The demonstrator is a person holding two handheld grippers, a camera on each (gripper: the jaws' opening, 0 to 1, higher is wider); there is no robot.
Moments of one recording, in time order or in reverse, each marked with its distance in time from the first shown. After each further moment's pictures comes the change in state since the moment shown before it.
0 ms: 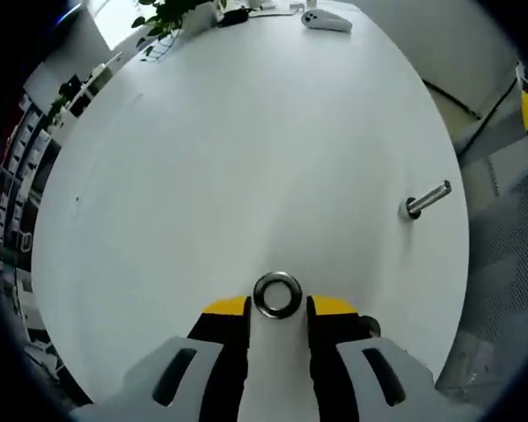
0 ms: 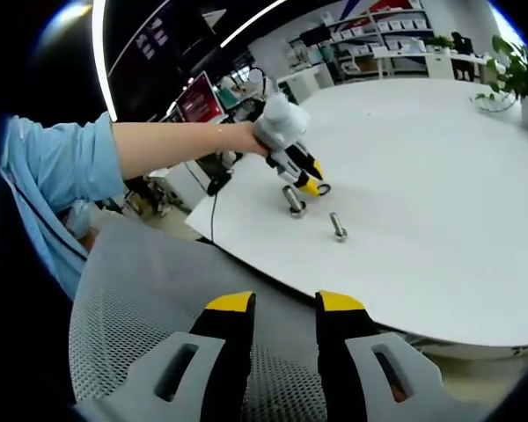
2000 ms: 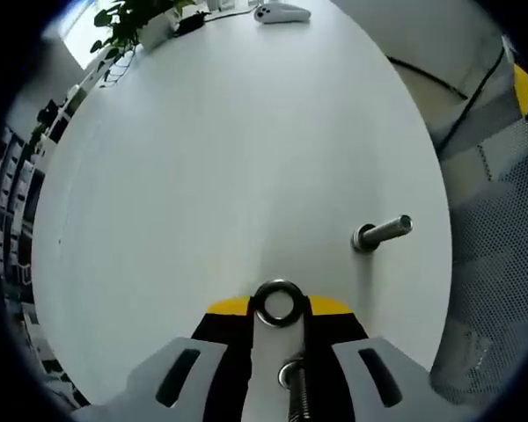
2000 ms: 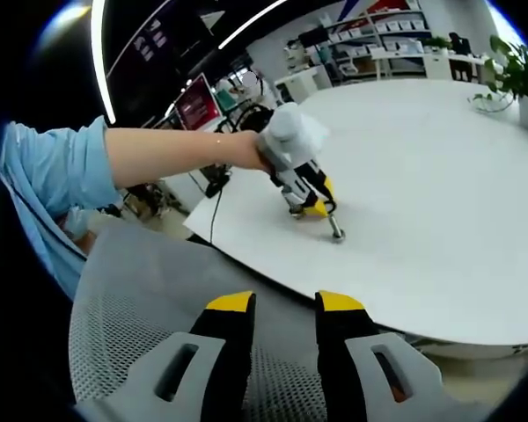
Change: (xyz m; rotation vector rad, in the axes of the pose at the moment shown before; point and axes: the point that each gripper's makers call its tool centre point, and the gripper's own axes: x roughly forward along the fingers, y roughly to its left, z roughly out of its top) left arm 0.007 -0.046 0.029 0.132 0.017 -0.023; right arm -0.001 -0.001 0.001 0.004 -0.010 -0.008
